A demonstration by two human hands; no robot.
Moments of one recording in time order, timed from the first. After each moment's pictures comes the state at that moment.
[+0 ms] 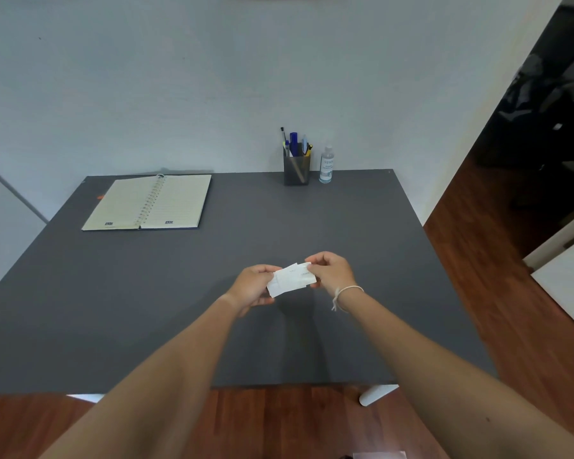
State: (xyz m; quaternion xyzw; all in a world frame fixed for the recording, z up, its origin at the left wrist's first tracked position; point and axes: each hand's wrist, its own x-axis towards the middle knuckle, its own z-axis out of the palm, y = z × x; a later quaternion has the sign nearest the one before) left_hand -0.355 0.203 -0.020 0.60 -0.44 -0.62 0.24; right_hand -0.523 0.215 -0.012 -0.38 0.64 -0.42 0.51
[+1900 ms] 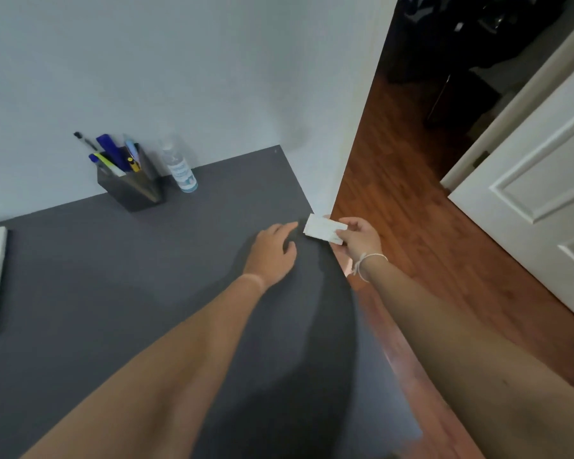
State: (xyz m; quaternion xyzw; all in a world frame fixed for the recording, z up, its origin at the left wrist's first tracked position) left_hand -0.654 0.048 -0.073 0.47 -0.80 -0.36 0.12; right_hand -0.820 0.103 -0.067 -0.08 0.69 -0.58 0.44
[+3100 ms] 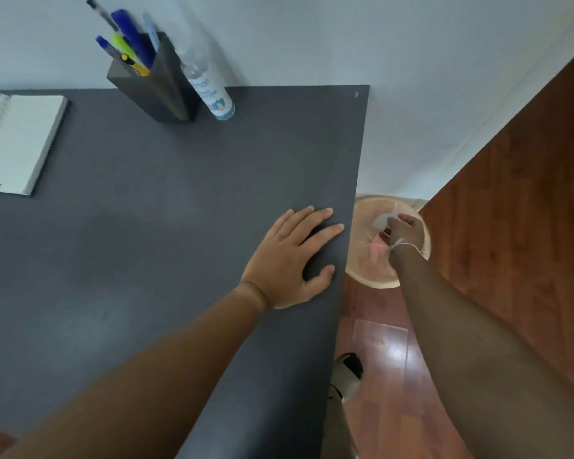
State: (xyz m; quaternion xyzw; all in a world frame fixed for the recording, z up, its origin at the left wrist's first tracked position) left_hand -0.706 0.061 -0.104 0.53 -0.84 -0.14 0.06; right_hand -0.903 -0.021 -0.266 -0.04 0.74 -0.41 0.53
